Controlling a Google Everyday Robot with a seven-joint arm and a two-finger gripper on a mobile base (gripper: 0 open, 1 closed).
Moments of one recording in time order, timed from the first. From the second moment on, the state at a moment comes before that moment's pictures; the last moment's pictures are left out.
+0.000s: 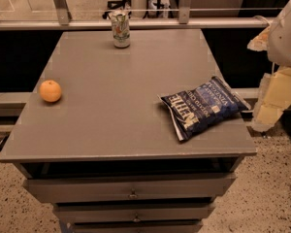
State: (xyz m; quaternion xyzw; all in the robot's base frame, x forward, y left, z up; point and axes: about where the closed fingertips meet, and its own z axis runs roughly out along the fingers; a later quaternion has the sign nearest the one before) arm 0.438 -0.217 0.976 -0.60 0.78 -0.03 0.16
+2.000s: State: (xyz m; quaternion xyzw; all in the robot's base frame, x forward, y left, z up) arm 0.510 -0.054 0.916 -0.67 0.70 0.10 0.25
